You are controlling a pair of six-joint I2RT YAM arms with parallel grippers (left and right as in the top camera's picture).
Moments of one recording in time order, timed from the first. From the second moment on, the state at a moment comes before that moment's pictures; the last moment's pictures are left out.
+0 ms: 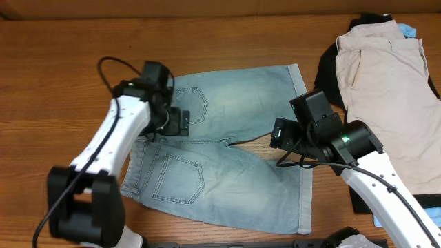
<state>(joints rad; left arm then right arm) -0.20 1.74 1.27 -1.00 0.06 -0.15 0.44 1.27 1.14 -1.04 0.03 0.65</state>
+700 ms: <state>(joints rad) -0.17 2.04 1.35 -0.94 -0.03 -0.08 0.44 1.31 1.13 -0.96 0.04 0.64</state>
